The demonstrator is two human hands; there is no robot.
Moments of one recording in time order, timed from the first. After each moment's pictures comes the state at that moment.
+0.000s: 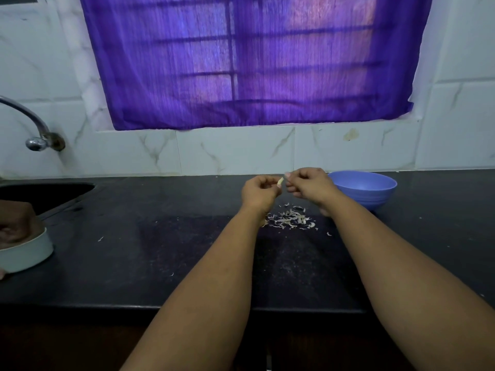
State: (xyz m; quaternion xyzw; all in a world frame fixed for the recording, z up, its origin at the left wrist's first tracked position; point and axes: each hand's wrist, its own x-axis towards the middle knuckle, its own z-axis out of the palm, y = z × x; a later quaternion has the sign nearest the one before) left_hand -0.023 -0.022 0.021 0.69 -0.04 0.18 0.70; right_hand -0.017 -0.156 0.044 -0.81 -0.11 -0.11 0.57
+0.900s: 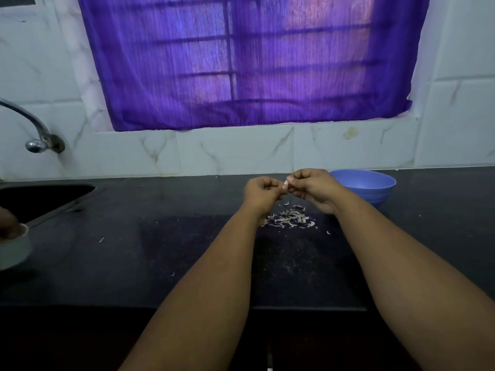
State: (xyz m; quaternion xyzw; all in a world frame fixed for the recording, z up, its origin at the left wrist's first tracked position) left_hand -0.036 -0.022 0.026 0.72 -0.08 0.14 0.67; right_hand -0.014 -0.163 0.045 -0.71 -0.14 0.00 0.69
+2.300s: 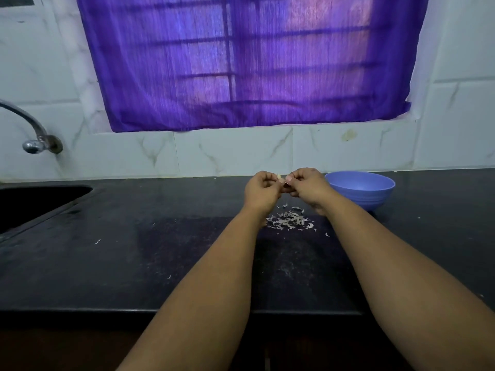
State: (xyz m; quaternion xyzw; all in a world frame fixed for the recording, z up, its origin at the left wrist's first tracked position) left_hand -0.029 -0.031 0.028 0.67 -0.07 0.17 0.72; right_hand -0.007 -0.149 0.043 -0.79 -0.10 -0.11 0.60
